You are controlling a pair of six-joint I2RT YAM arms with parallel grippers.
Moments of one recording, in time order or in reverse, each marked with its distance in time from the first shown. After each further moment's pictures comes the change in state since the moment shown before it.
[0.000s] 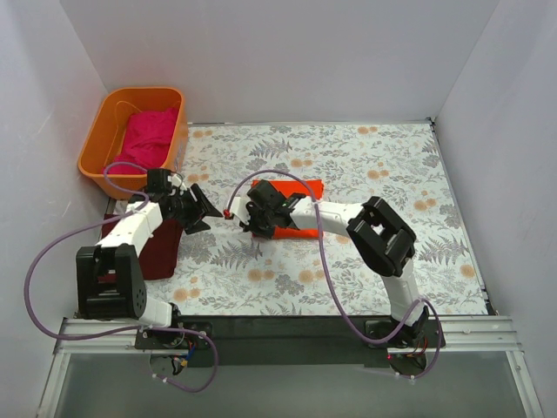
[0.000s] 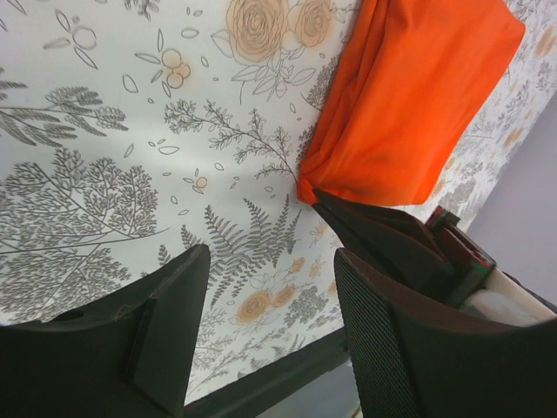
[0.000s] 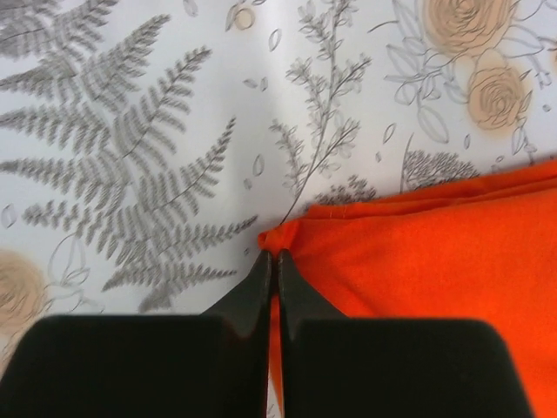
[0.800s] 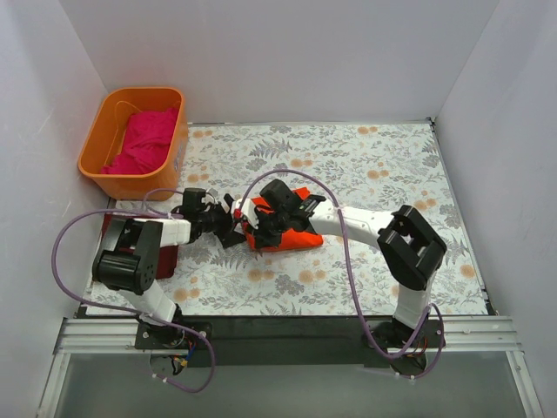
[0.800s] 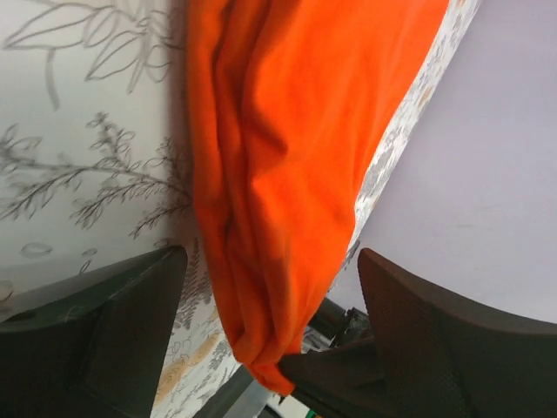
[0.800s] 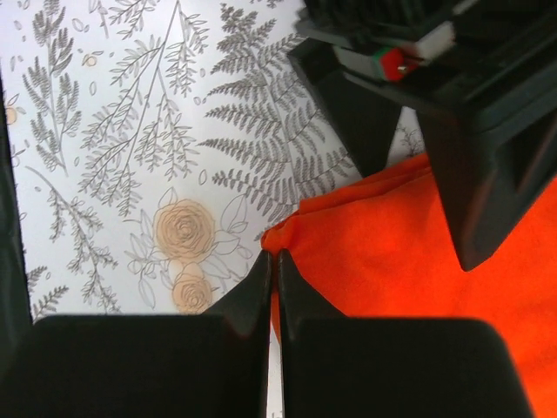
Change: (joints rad) left arm -0.222 0.183 -0.298 0.715 0.129 -0.450; right arm -0.003 -0.212 -0.148 -0.019 -0.248 0.084
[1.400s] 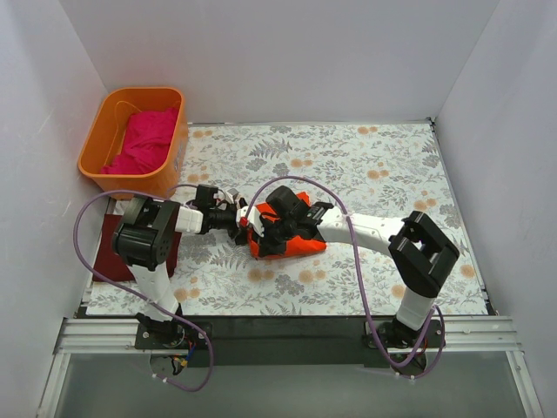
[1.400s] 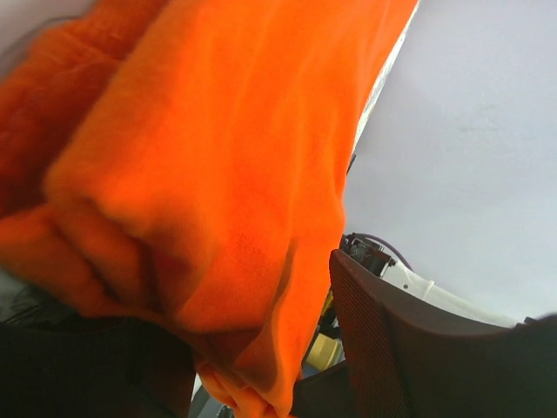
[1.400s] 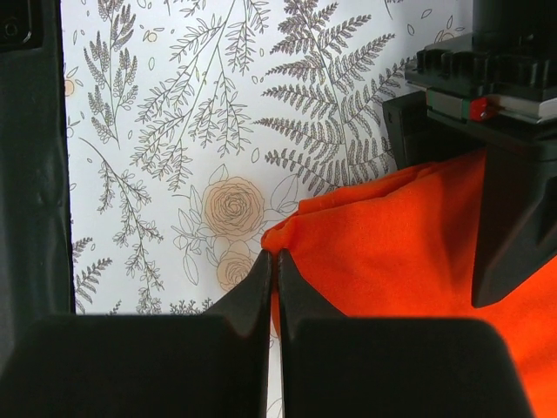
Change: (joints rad) left arm -0.049 0.260 0.152 0.033 0.275 0.097; right arm 0.016 -0.100 -0.124 0.034 -0.053 -0.004
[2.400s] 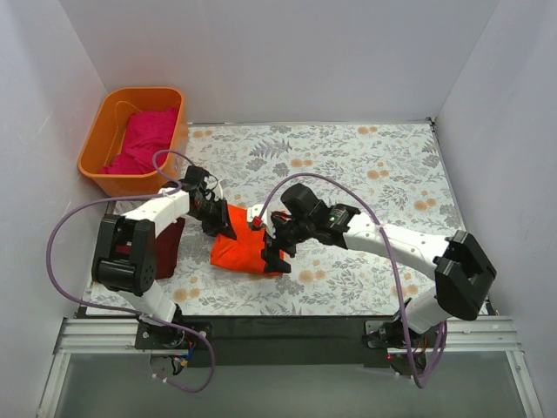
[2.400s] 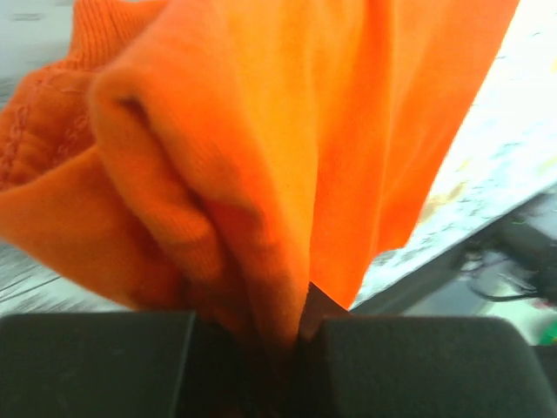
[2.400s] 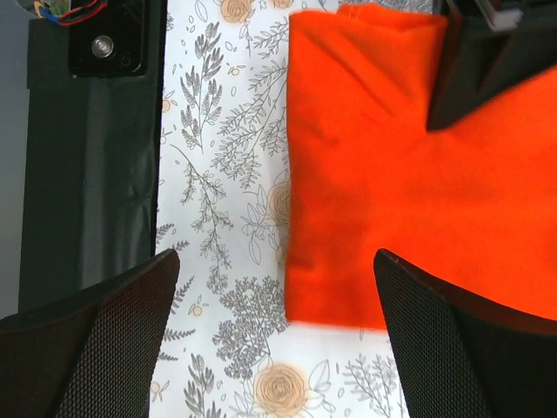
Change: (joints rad) left arm 0.022 -0.232 0.221 -0.827 -0.386 0.584; right arm 0.018 -0.210 -0.063 -0.051 -0.046 0.035
